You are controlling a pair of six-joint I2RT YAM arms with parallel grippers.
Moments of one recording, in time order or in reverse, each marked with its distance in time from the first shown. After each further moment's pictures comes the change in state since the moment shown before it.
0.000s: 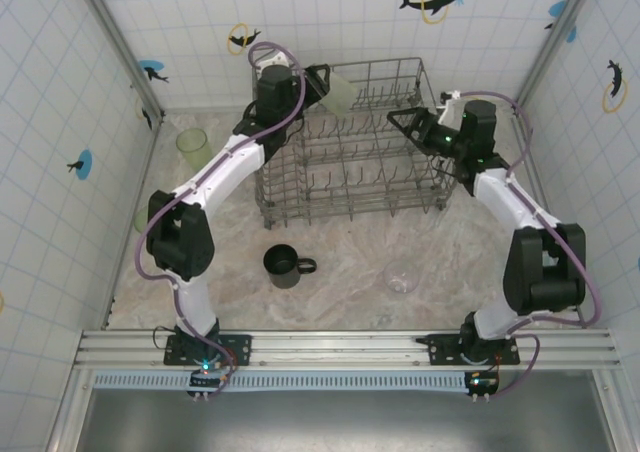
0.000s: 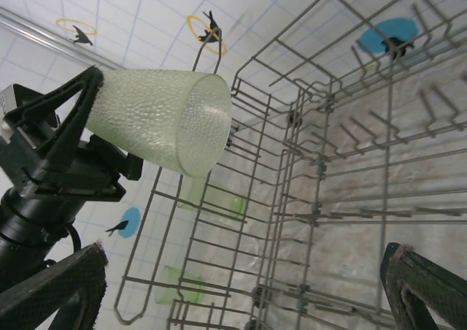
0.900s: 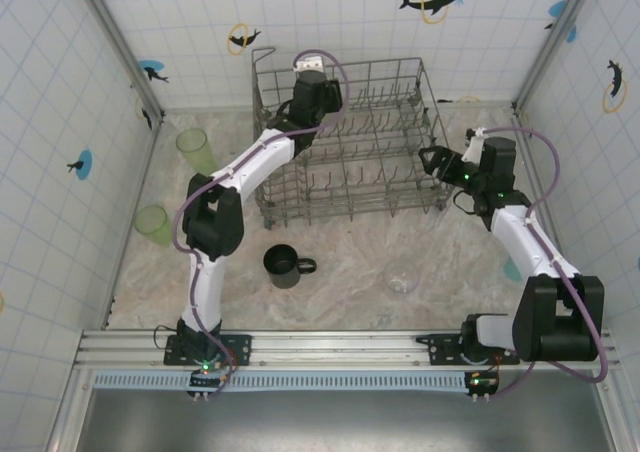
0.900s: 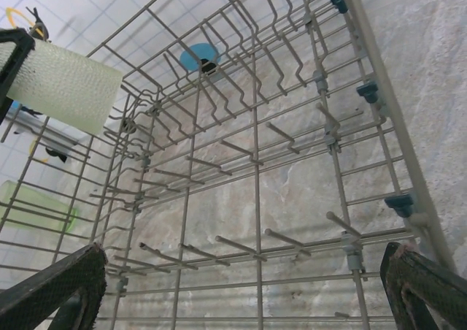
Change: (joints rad) left arm -0.058 0.263 0.221 -0.092 -0.279 0.430; right arm -0.087 -0.249 -0.272 -0.196 0.328 -0.329
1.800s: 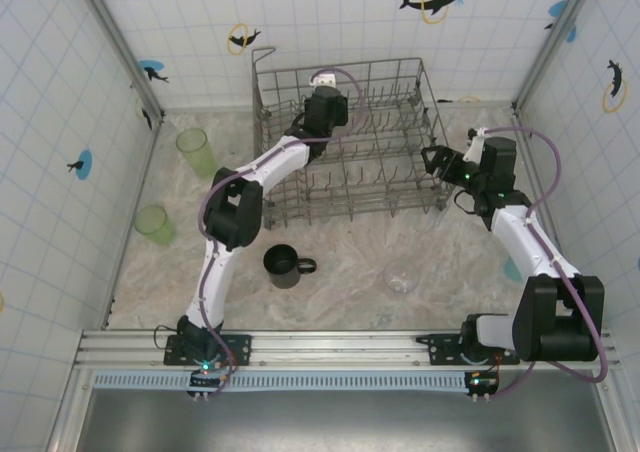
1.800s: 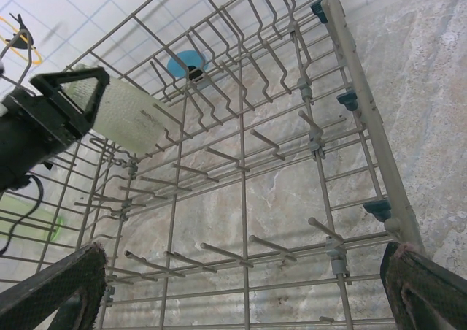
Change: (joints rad) left arm -0.011 0.197 0.073 0.064 -0.063 0.089; right arm -0.003 0.000 0.000 0.000 0.032 -0.006
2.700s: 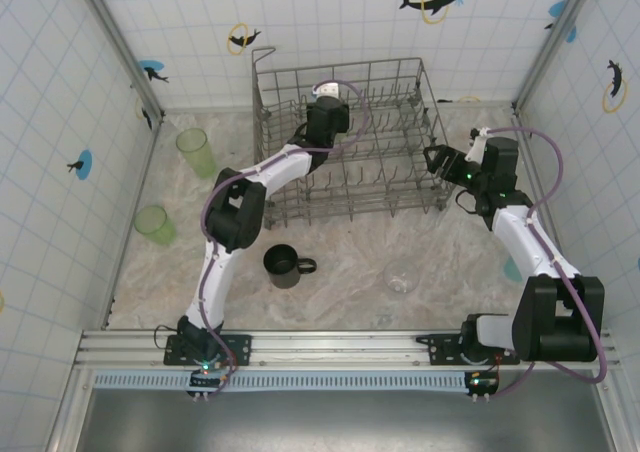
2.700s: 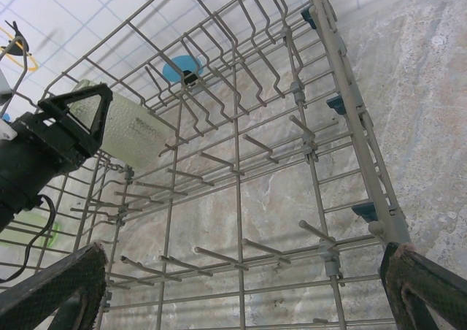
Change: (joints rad) left arm -0.016 -0.037 -0.145 0.158 -0.028 0.050; right arm -0.011 -0.003 0.000 0.000 0.005 0.004
